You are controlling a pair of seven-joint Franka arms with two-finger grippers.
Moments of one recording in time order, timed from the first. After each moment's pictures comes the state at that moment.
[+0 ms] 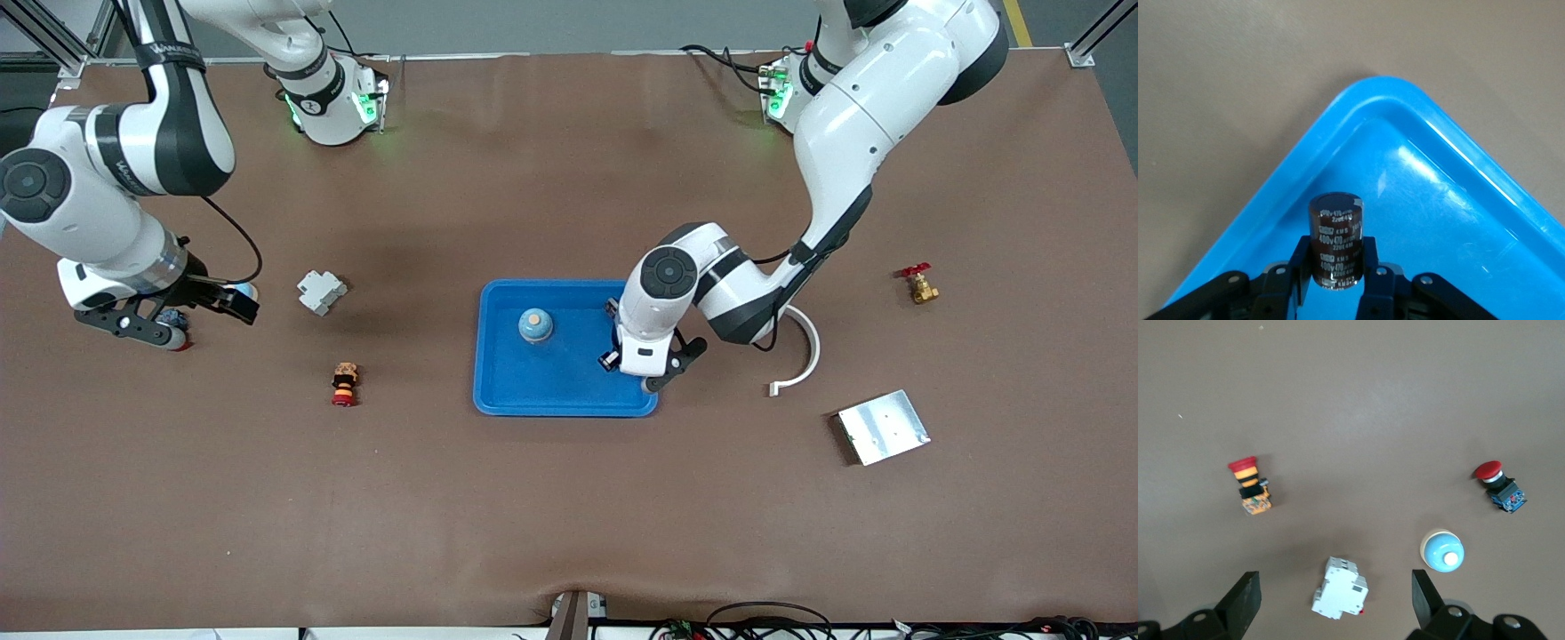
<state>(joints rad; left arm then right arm) -0.13 0.85 -0.63 -1.57 0.53 2.32 -1.62 0.08 0.02 -0.06 -2.09 -0.08 2.10 0.33</state>
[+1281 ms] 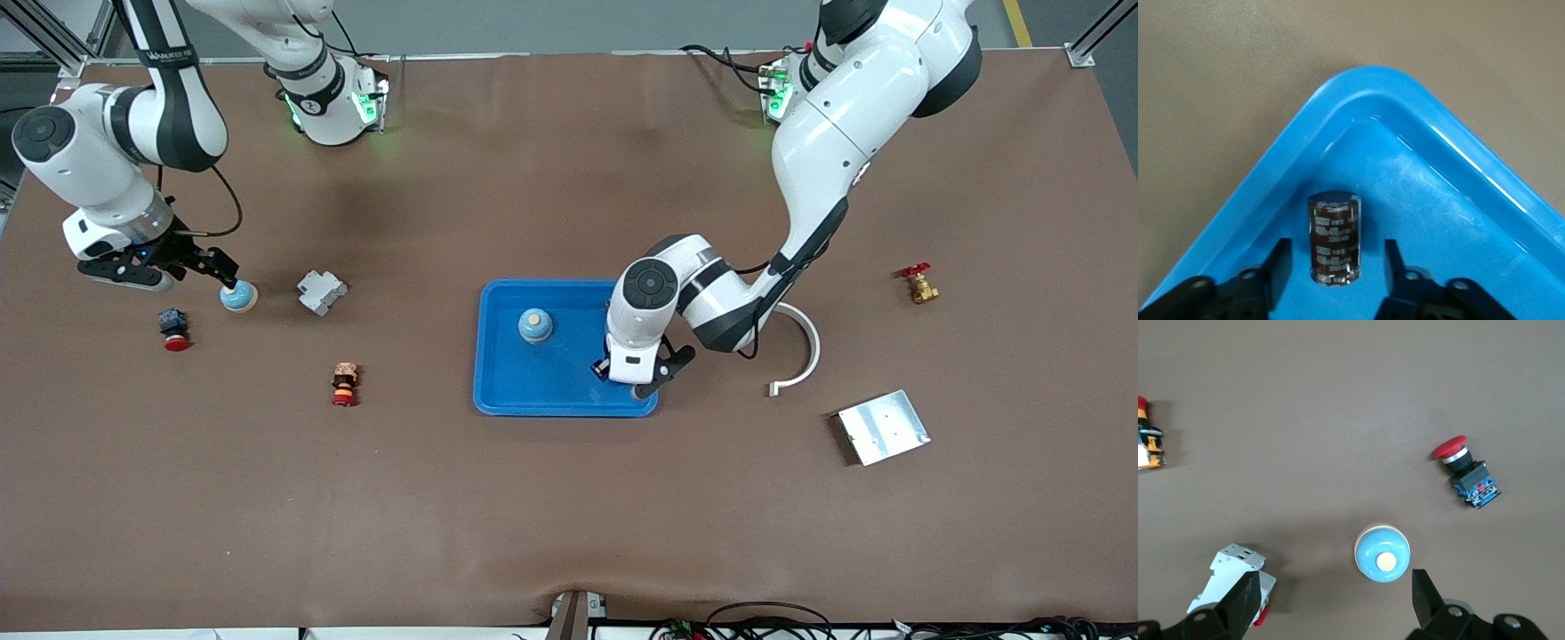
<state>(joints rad) -0.22 0.90 -0.55 -1.51 0.53 2.32 -1.62 -0.15 -0.12 -0.06 -2.58 -0.08 2.57 0.04</state>
